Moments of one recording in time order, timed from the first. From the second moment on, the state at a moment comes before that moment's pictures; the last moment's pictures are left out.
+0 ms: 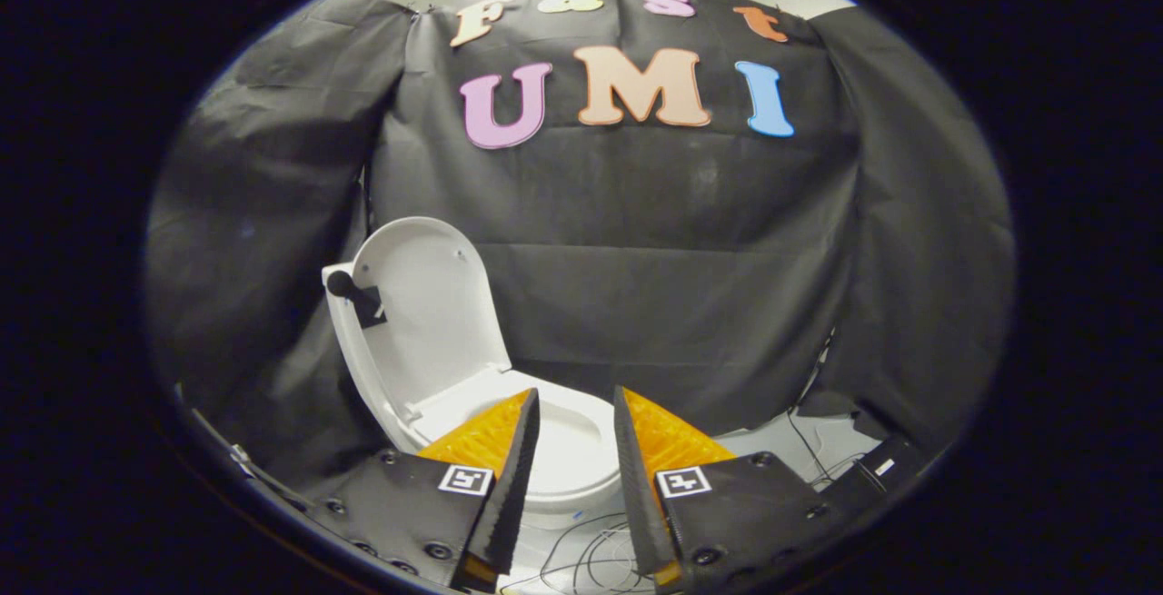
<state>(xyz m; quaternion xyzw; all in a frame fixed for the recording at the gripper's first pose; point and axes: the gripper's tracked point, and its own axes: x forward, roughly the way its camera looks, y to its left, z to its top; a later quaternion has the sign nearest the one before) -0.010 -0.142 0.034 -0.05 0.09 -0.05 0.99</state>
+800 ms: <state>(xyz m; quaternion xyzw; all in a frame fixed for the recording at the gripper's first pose) -0.047 -0.137 0.066 -0.04 0.02 -0.05 1.00</state>
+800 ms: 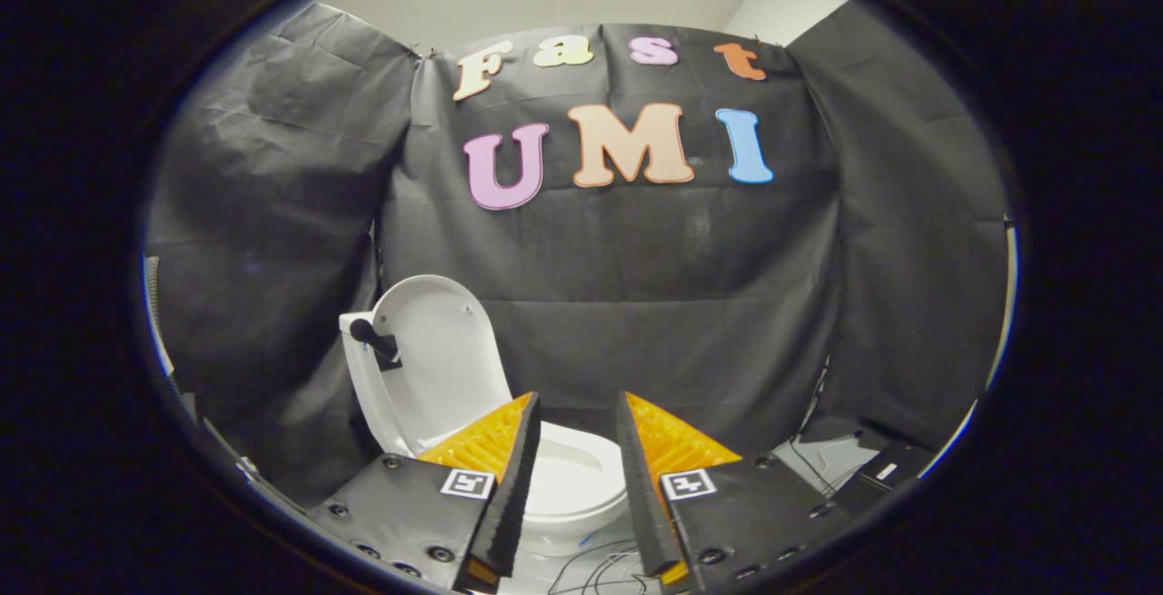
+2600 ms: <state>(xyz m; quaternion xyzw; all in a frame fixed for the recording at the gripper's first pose) -0.035 -0.133 0.054 -0.04 0.01 -0.04 1.00</state>
